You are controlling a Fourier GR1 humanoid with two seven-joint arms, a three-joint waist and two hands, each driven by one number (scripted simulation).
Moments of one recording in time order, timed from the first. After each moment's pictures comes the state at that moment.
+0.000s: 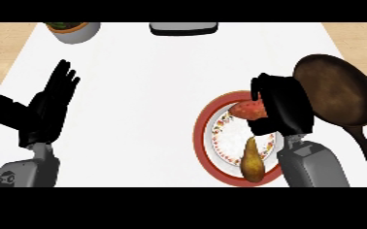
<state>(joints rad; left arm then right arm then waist) -0.14 0.18 0.12 -1.60 0.12 0.08 0.25 -0.28 -0.09 0.16 -1.69 1.39 0.24 0.21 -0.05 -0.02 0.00</state>
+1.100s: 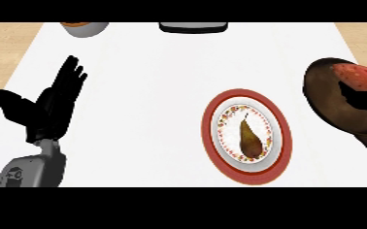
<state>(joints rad) -0.17 0.16 0.10 -1.60 0.10 0.07 0.26 -0.35 -0.32 -0.40 -1.74 1.10 0.25 0.12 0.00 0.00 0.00</state>
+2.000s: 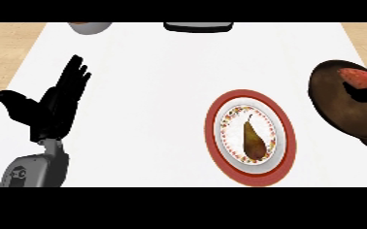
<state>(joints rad) -0.18 0.15 0.09 -1.60 0.09 0.05 0.25 -0.57 -0.55 -0.54 -0.71 0.99 -0.21 -0.40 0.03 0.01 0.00</state>
